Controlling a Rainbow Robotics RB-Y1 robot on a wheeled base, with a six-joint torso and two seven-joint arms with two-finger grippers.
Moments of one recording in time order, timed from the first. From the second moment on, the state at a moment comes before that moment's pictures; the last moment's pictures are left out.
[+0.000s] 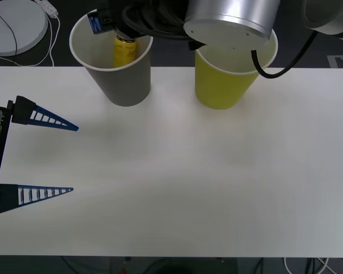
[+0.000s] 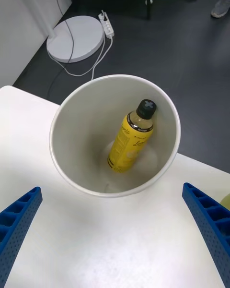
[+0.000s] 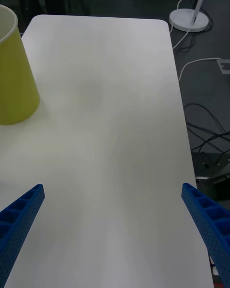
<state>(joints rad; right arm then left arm) -1.45 -0.72 0.90 -1.94 -0.77 1.29 0.53 0.10 1.16 0.28 -2.16 -1.13 -1.24 0.30</state>
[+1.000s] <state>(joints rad) -1.02 -1.05 0.88 -2.42 -0.48 0.97 0.54 0.10 1.16 0.28 -2.16 -1.13 -1.24 0.30</state>
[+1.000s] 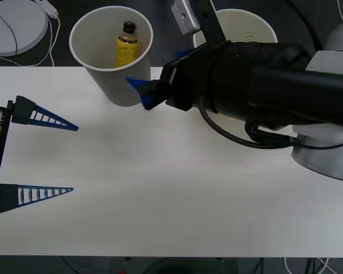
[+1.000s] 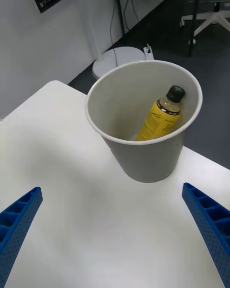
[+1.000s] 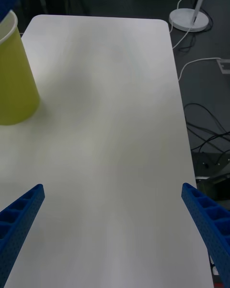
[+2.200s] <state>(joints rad) -0.68 -1.32 0.88 -2.28 -0.08 -0.02 0.48 0.10 1.16 0.28 -2.16 -1.13 -1.24 0.30</state>
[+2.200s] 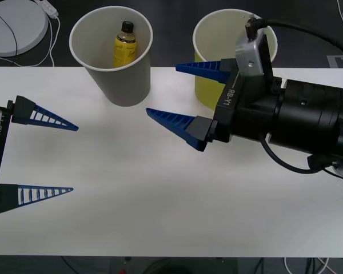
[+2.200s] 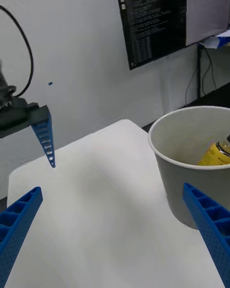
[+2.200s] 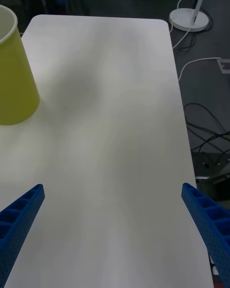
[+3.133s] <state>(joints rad) -0.58 -1.42 0.88 -1.91 0.16 -0.84 0.43 0.10 1.16 0.28 -2.16 -1.13 -1.24 0.30</state>
